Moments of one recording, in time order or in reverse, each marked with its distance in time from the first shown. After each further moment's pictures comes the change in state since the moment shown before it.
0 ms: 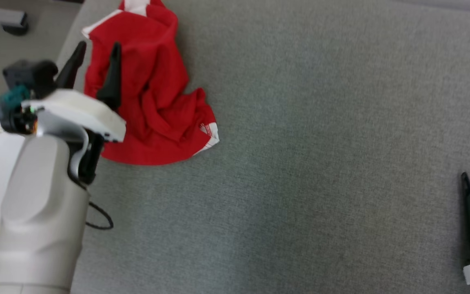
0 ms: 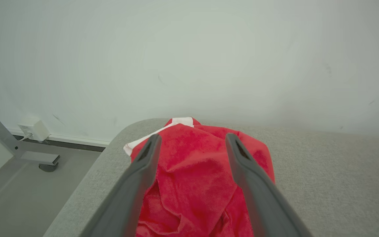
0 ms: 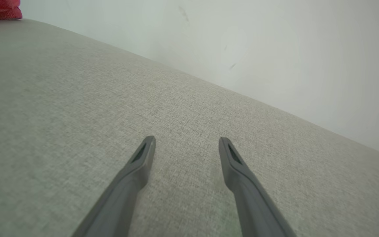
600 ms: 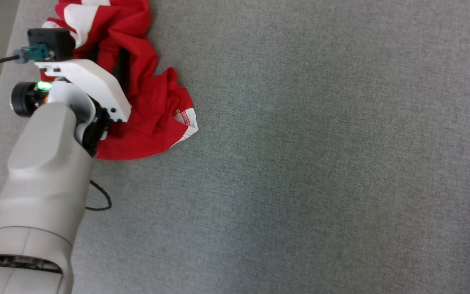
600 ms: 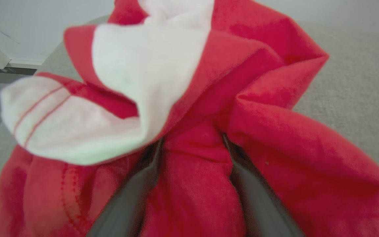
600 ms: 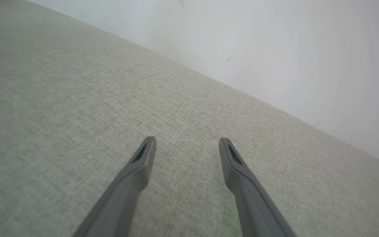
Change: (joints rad) left arm -0.308 -0.021 -0.137 0.537 -0.035 0.007 0.091; right arm 0.027 -0.098 -0.028 -0.247 0.041 0.001 0.122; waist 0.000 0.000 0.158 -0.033
